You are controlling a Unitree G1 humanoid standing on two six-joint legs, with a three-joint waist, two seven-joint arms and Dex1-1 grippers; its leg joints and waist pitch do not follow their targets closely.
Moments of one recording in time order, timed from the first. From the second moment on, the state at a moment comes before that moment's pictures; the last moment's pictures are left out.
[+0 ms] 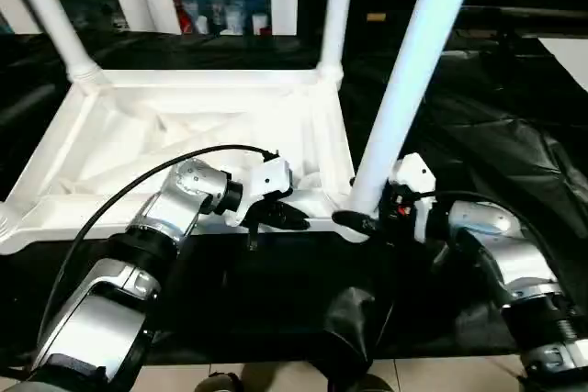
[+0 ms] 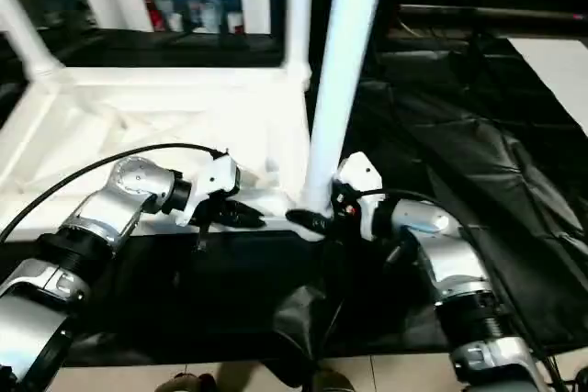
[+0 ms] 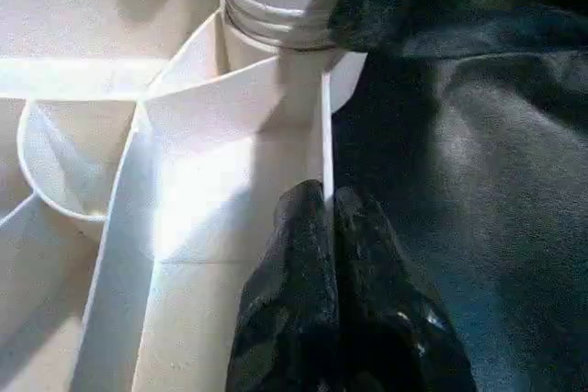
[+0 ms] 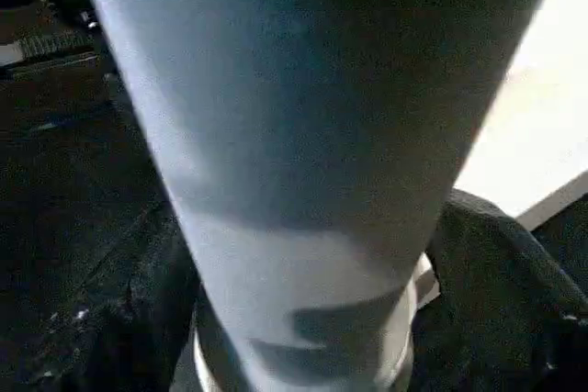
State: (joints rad) left arm -0.75 0.33 -0.32 0.73 0.03 0.00 -1.31; right arm -0.42 -0.43 0.15 0.36 0.23 0.15 1.02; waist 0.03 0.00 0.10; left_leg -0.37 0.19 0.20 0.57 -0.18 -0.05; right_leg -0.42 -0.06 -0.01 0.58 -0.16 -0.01
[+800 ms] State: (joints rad) left arm -0.78 0.27 -0.30 0.81 0.06 0.03 -1.14; right arm -0.44 -0.34 0.11 0.43 0.18 0.16 0.82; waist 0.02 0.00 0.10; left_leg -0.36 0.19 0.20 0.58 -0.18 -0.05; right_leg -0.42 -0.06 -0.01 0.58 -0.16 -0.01
